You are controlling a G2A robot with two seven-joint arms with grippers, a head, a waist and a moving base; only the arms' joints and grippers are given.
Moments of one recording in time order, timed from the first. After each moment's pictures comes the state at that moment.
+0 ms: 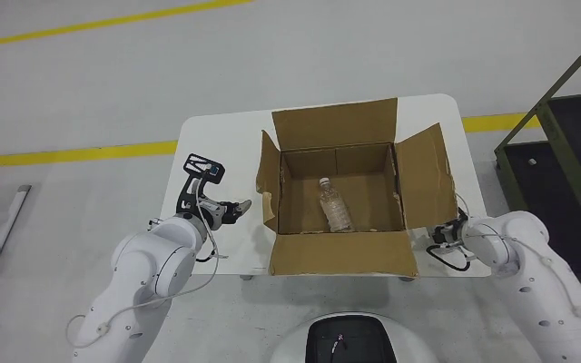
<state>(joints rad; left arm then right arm) 1.00 -0.86 -1.23 -2.01 1.01 0.05 -1.01 -1.20 -1.18 1.45 -1.65 -1.20 -0.11 1.27</state>
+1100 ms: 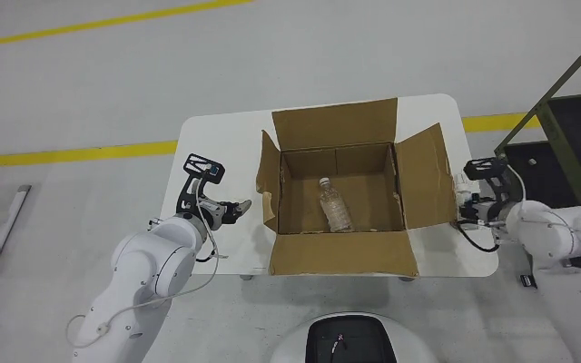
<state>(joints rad) 1.00 -0.86 -1.23 -2.01 1.01 0.05 -1.01 -1.26 -1.15 1.74 -1.80 -0.95 -0.04 1.17</state>
